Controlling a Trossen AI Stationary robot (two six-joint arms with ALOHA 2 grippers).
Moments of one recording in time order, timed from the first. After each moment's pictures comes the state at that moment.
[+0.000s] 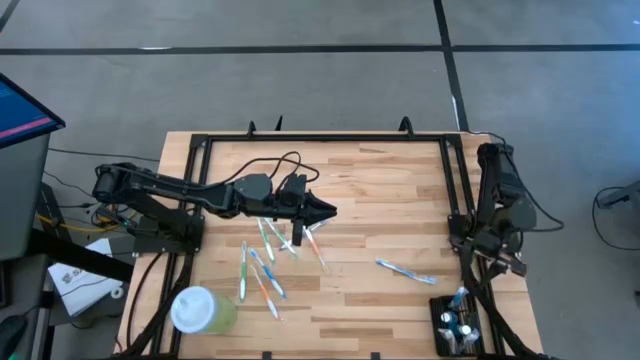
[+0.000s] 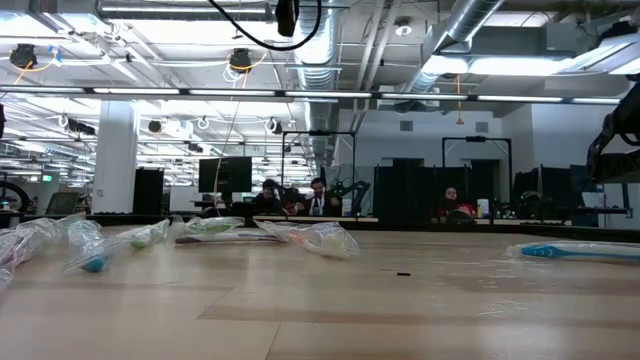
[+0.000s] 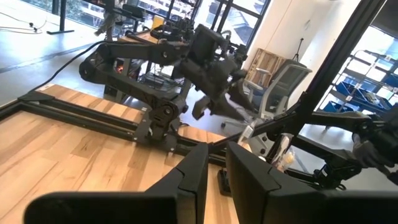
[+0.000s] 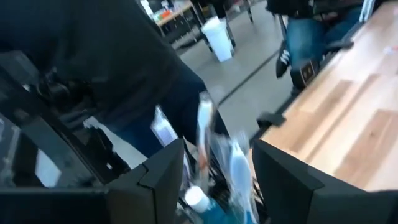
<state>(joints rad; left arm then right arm) -0.08 1.41 0.99 0.38 -0.05 -0.35 1.28 0.01 0.34 -0.50 0.26 0.51</state>
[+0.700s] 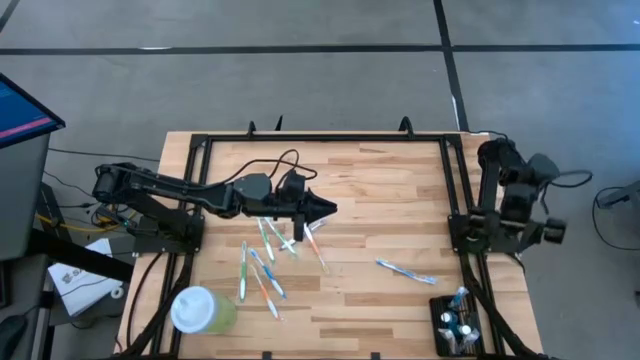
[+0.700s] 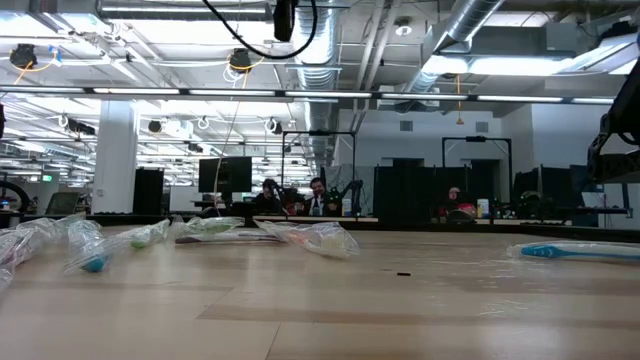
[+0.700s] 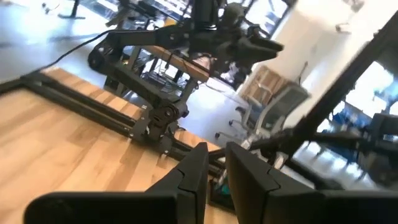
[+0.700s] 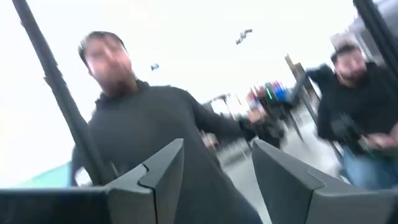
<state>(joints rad) -0.07 1.41 0.99 0.40 -0.10 -0.52 1.27 0.01 0.53 -0.10 0.26 0.38</state>
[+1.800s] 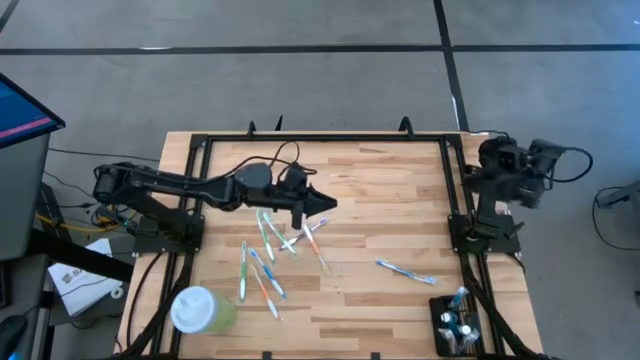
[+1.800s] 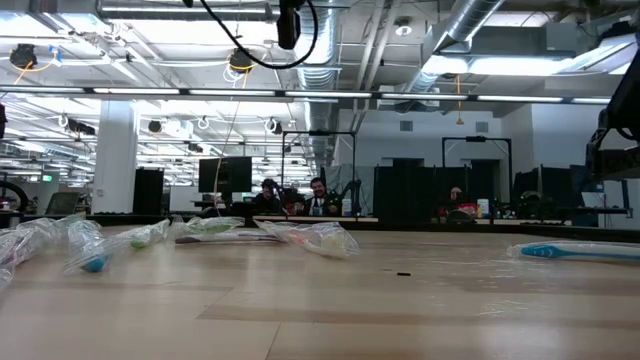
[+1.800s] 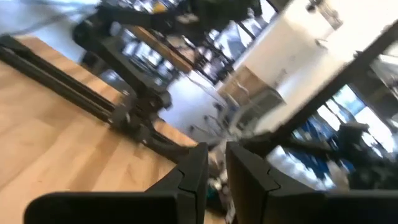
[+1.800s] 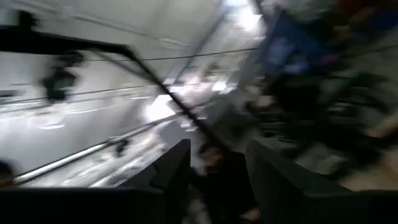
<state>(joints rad) 0.01 1.41 0.99 0.40 0.09 -0.66 1.28 0.05 0.56 0.23 1.00 0.21</state>
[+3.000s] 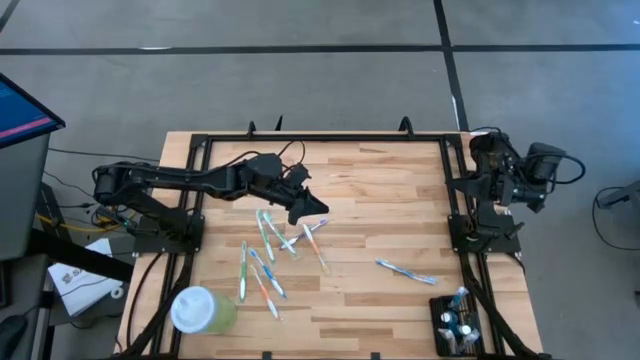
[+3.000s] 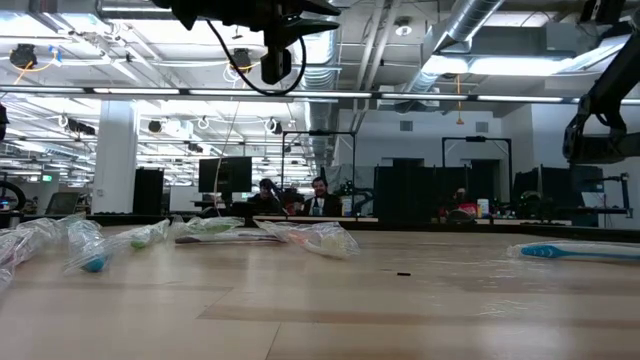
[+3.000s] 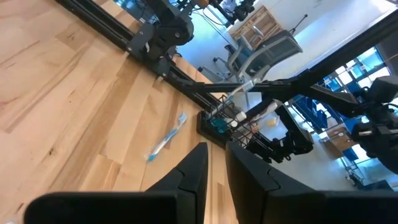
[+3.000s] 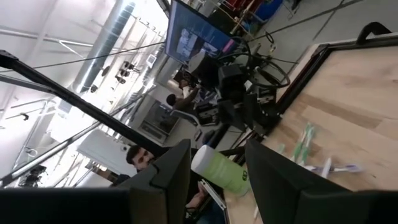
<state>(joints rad) 0.12 1.41 0.99 0.14 0.32 -0.67 1.43 0.15 0.58 0.31 1.49 0.25</state>
